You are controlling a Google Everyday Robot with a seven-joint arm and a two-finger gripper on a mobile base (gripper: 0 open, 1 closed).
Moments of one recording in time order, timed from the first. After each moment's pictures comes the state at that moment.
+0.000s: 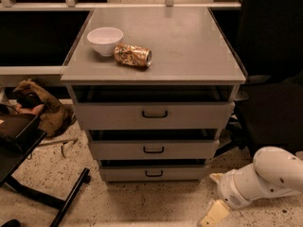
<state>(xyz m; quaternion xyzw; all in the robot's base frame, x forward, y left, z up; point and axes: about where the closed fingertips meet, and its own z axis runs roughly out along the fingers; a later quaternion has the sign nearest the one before) 0.377 -0.178 0.557 -0.48 0.83 0.23 0.16</state>
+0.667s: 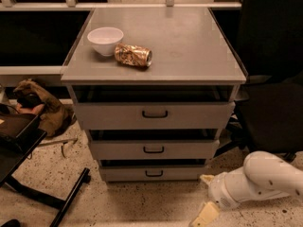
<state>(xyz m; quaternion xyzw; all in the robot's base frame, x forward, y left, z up) 0.381 -0.157 0.535 -0.49 0.82 0.25 0.18</state>
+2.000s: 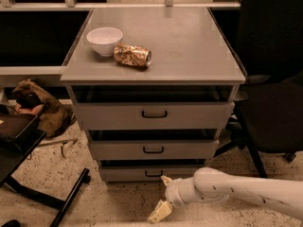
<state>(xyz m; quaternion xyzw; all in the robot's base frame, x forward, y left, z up) 0.447 -0.024 0.394 -0.50 0.77 0.28 0.27</state>
